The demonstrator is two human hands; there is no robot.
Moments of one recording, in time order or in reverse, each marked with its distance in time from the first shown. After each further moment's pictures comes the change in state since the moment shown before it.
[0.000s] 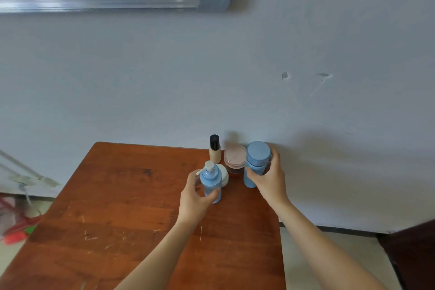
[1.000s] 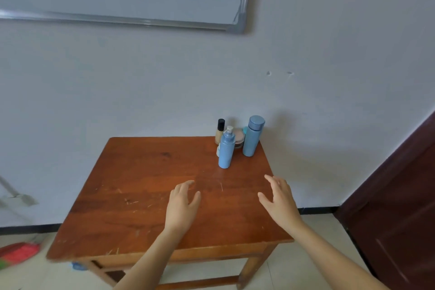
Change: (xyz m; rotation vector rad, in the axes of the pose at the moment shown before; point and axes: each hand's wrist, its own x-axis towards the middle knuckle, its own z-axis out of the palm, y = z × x) left_hand -0.118 -0.061 -0.135 0.237 -0.083 0.198; right_hand -0.223 -0.061 0.000 -0.624 -0.063 0.104
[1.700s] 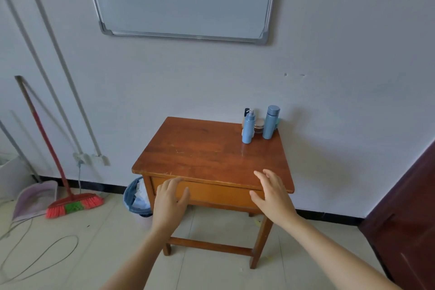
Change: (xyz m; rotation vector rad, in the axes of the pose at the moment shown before) left_hand -0.245 0.002 -0.089 0.059 0.286 -0.053; right_hand -0.200 -0.038 -0.032 -0.111 -0.059 -0.405
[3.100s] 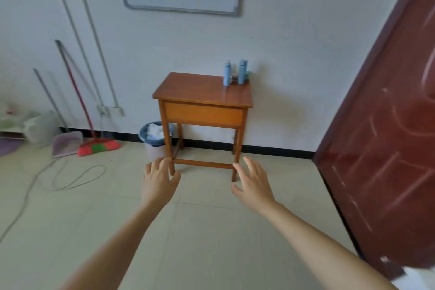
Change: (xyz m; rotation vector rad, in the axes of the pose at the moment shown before) left_hand -0.456 0.008 -0.146 0.298 -0.056 0.008; right_hand -0.487 -0.107 -0.048 -0.184 -0.041 -0.092
